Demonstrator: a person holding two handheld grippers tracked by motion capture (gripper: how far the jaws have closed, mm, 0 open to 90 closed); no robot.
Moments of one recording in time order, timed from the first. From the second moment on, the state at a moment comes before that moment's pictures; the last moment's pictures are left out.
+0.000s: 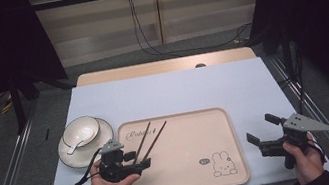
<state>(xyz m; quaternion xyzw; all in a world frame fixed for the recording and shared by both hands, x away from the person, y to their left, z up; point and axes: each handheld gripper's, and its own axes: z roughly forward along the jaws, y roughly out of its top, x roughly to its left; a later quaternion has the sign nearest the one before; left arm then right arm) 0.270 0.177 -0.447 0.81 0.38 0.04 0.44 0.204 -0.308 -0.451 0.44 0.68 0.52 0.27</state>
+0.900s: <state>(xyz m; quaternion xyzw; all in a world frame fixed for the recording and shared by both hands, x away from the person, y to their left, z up) 0.241 0.269 -0.422 0.76 0.33 0.16 0.53 0.203 -0.309 -0.450 0.44 0.68 0.52 0.28</state>
